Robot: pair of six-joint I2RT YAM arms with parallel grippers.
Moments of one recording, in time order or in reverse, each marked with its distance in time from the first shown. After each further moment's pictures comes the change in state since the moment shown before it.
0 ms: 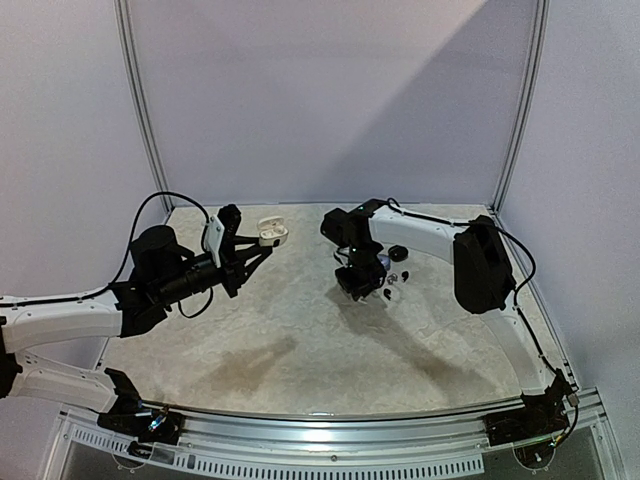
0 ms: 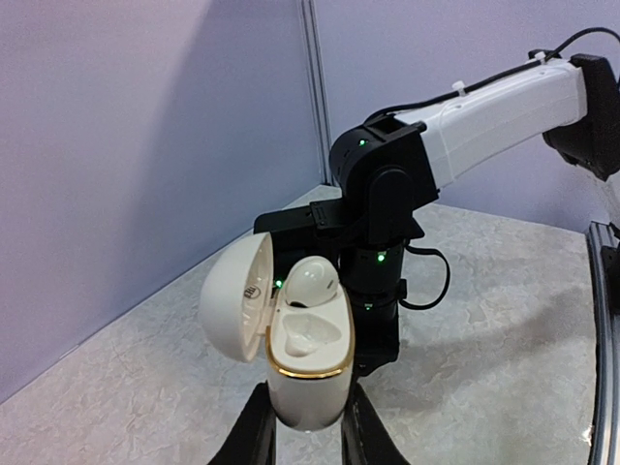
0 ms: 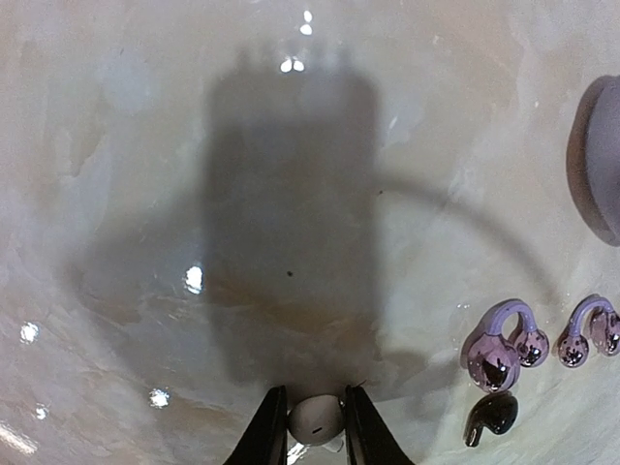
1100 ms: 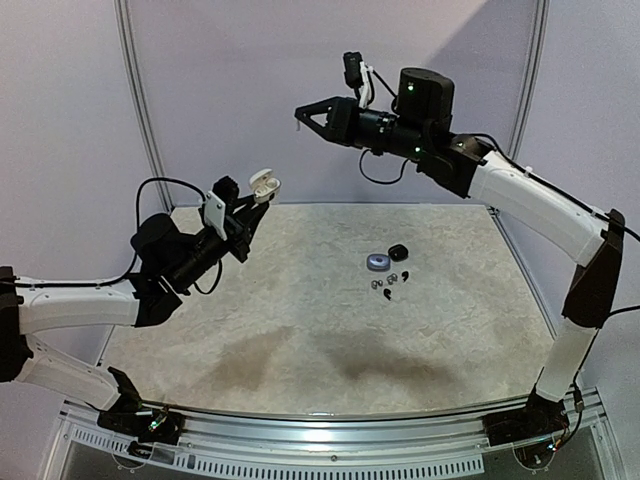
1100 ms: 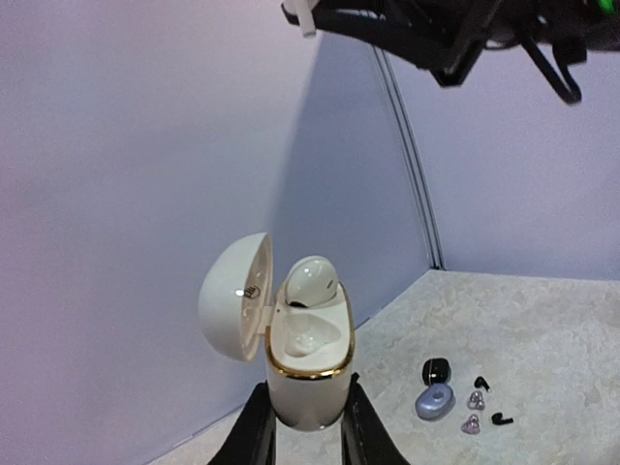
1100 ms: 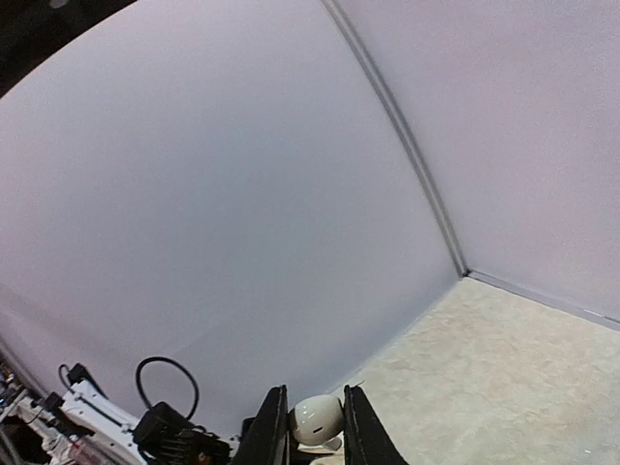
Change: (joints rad) left arm -0.011 0.140 0.068 0.327 -0.215 0.181; right arm 0.030 -0.685 -0.285 1.163 -0.391 0.221
